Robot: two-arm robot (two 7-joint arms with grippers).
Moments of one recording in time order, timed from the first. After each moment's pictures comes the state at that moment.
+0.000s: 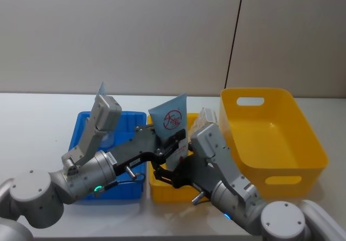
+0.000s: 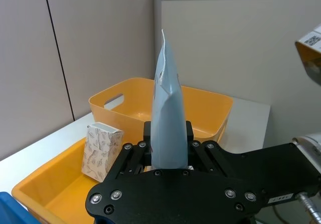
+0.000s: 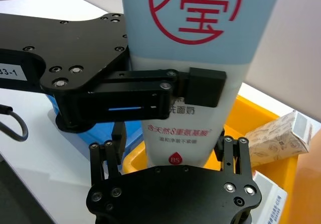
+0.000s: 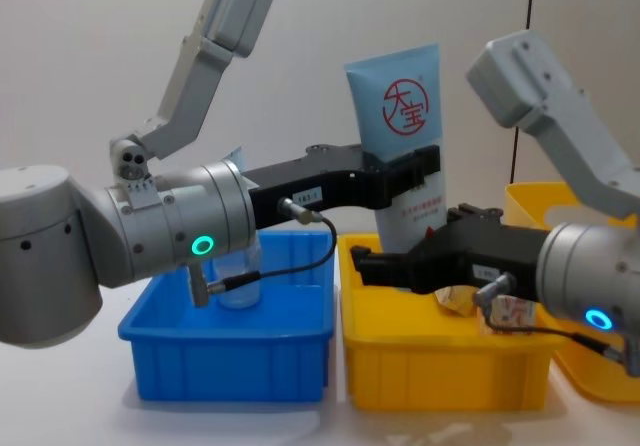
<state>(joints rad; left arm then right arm) -0.61 0.17 0.50 -1.08 -0.46 -0.18 -0.76 0.33 0.26 -0.47 -1.44 0.10 0.11 0.25</state>
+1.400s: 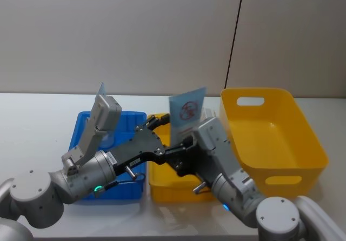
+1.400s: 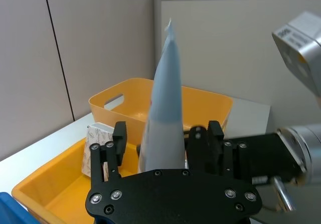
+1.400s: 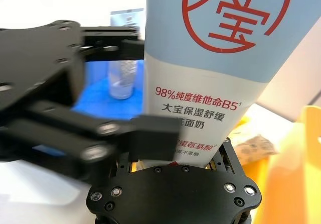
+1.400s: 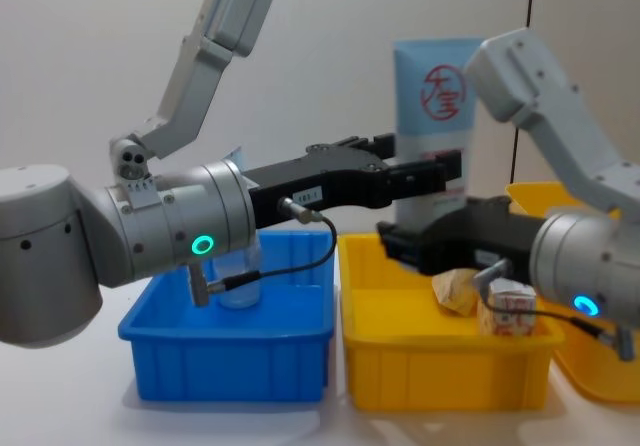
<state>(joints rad) -0.61 0.17 0.50 -1.08 -0.46 -0.18 -0.76 0.35 0.21 -0.45 -1.39 0.04 0.08 0.17</state>
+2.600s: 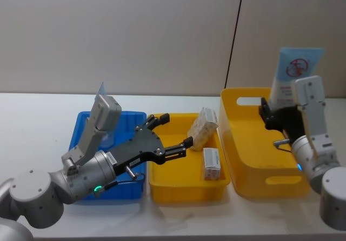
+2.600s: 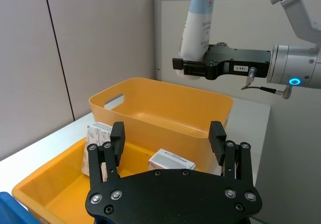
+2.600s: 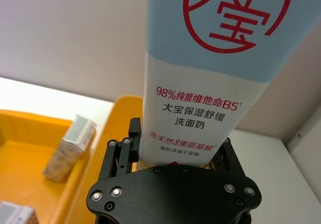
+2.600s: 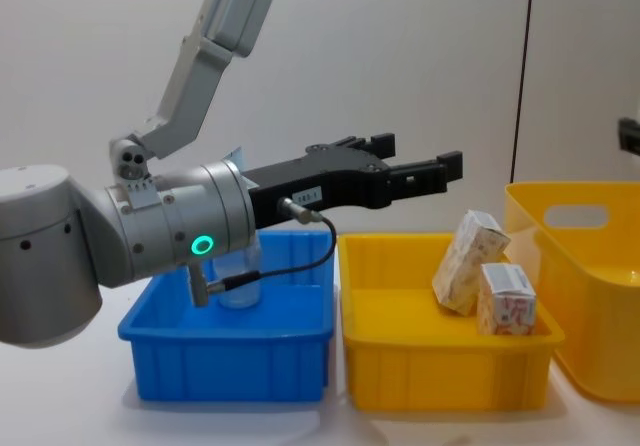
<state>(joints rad) -0.61 0.17 0.50 -1.08 -0.46 -0.18 -0.76 0.35 0.26 -0.18 -1.45 0.03 0.16 -0.05</state>
